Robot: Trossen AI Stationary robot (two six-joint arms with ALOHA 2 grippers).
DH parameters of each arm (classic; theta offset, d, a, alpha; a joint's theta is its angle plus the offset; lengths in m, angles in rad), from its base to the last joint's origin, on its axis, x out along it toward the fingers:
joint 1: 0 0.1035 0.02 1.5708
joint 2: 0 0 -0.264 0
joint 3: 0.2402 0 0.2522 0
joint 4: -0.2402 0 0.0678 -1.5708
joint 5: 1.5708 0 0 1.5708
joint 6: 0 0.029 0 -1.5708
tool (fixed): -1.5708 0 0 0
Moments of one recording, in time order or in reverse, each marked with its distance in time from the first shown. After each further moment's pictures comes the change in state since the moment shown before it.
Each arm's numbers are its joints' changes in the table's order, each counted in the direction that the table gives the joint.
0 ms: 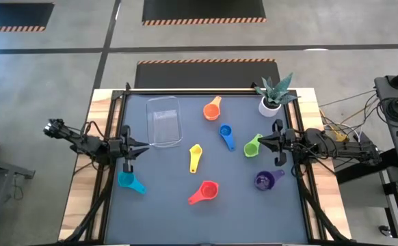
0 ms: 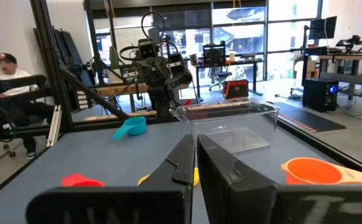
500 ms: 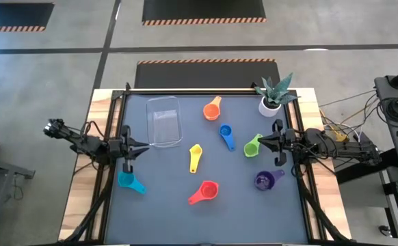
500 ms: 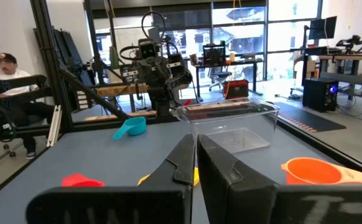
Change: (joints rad) left arm 0.000 0.000 0.000 0.010 -0.007 -0.069; right arm 0.000 0.000 0.000 0.000 0.000 0.000
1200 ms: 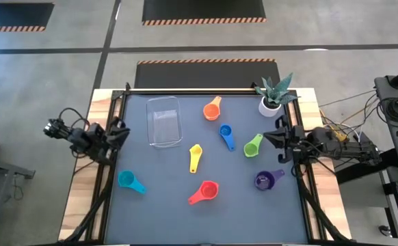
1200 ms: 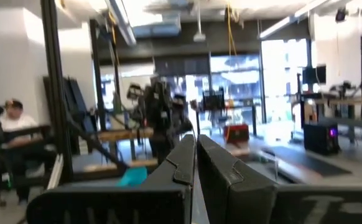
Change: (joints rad) left arm 0.001 0.000 0.000 0.548 -0.024 -0.105; right arm 0.000 0.000 0.013 0.222 -0.016 0.000
